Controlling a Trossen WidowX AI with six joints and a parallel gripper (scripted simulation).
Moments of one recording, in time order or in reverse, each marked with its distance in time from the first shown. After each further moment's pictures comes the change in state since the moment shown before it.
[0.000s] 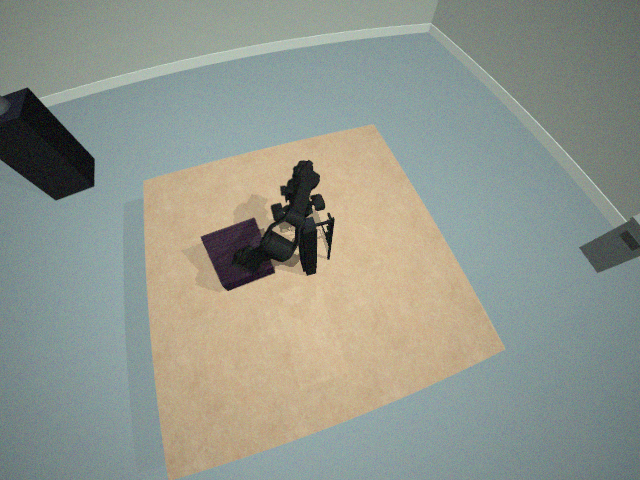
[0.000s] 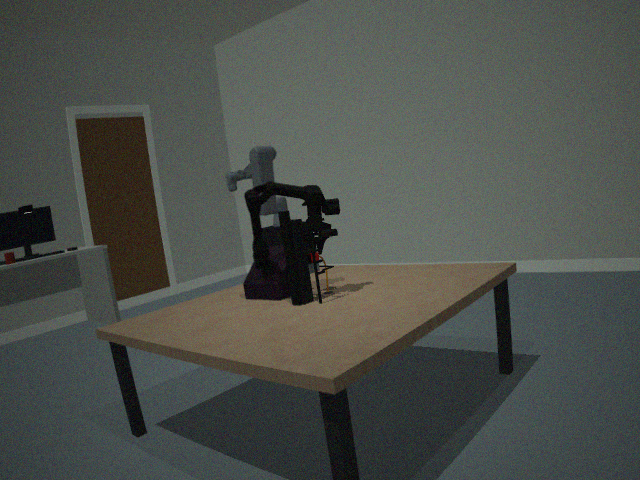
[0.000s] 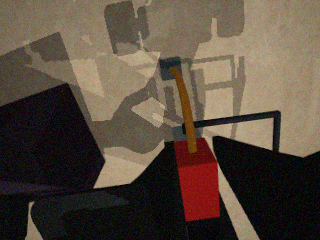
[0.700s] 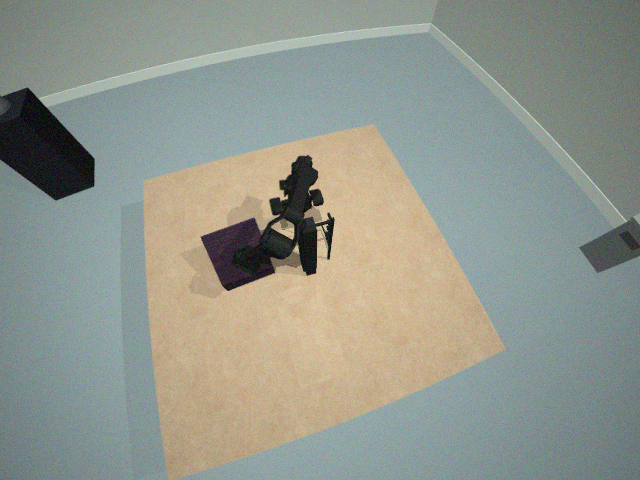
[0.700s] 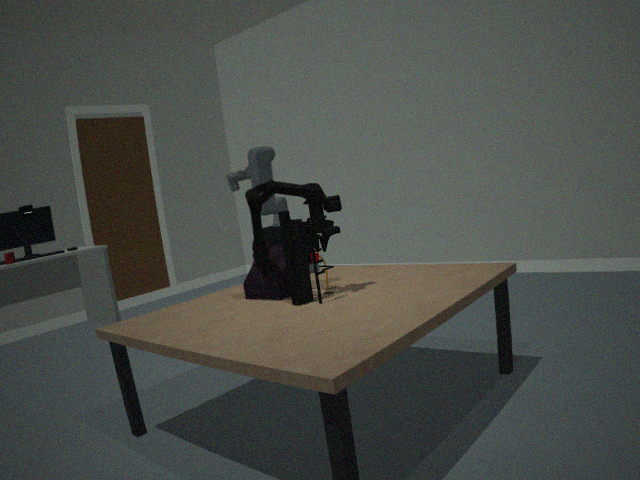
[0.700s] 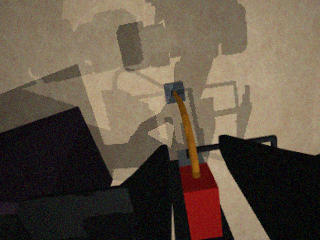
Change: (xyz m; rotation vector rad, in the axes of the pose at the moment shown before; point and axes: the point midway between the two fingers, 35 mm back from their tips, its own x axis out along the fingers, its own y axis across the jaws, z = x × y) arm -0.008 0.001 0.021 0.019 -0.076 0.002
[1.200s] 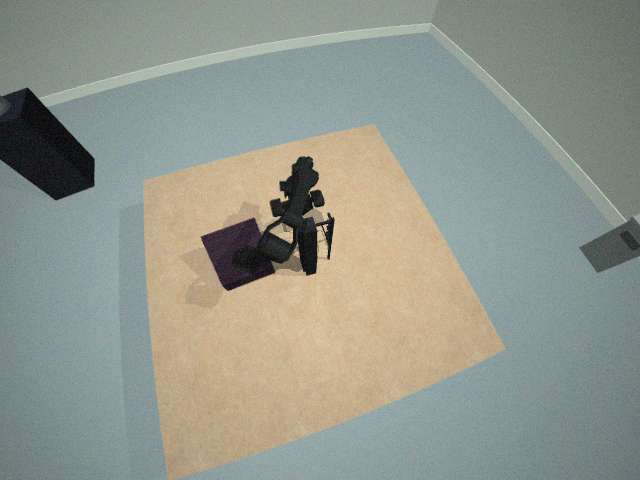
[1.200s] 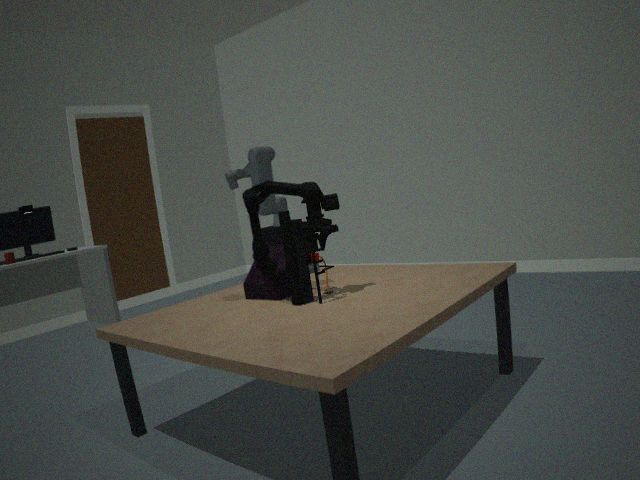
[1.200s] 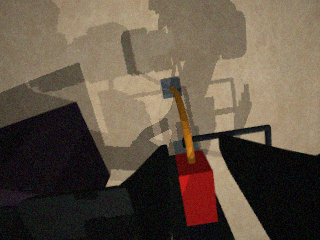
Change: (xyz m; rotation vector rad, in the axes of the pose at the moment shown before) arm -0.006 -0.001 -0.010 -0.002 -0.009 -0.012
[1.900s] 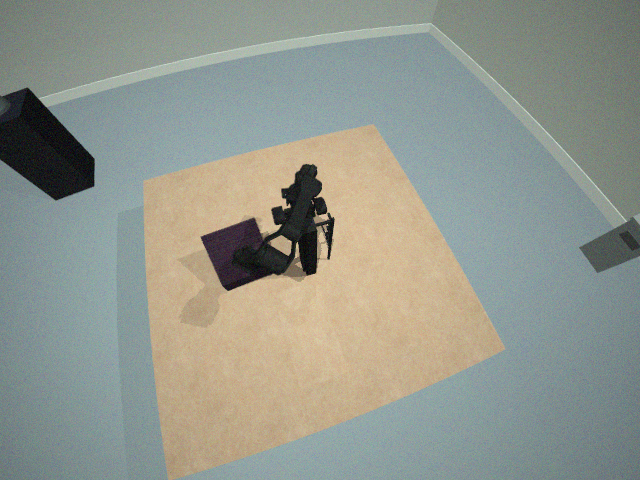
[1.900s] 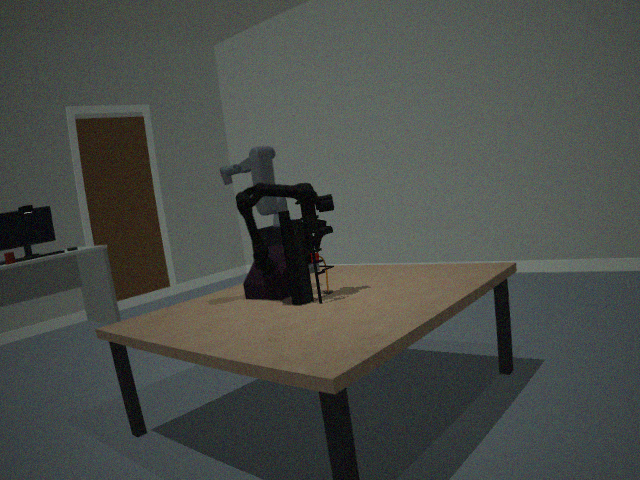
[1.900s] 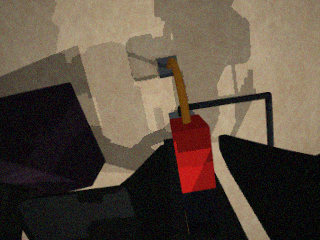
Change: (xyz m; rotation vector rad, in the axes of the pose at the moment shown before) arm 0.000 0.000 -0.033 0.000 0.002 0.000
